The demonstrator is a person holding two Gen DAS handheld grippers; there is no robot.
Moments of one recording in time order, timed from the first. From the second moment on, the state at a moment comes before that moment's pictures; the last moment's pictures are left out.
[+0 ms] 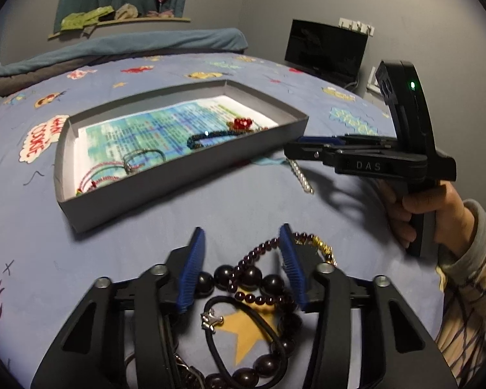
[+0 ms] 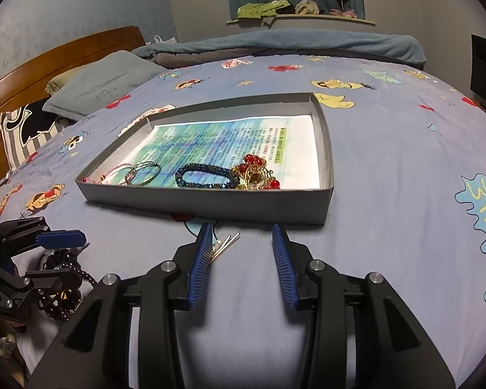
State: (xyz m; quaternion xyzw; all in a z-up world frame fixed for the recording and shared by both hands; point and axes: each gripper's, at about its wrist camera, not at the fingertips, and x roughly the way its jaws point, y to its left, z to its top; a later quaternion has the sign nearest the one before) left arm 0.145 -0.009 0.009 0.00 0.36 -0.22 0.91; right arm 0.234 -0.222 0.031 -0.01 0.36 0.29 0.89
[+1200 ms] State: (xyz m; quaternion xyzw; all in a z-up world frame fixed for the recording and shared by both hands) left arm 0.177 0.038 -0.008 -0.06 0.40 -0.12 0.90; right arm 0.205 -0.182 0.025 -0.09 0.36 0.34 0.86
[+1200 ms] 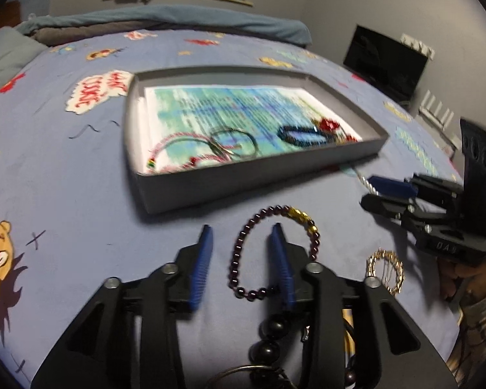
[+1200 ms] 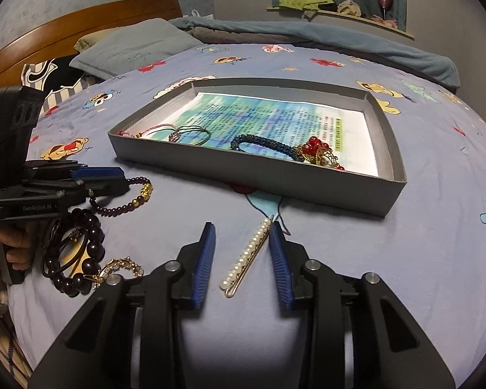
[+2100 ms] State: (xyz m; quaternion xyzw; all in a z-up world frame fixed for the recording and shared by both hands) left arm 0.157 0.025 0.056 -0.10 0.27 -0.17 0.94; right arm 0.190 -0.185 0.071 -0.06 0.29 0.39 0.87
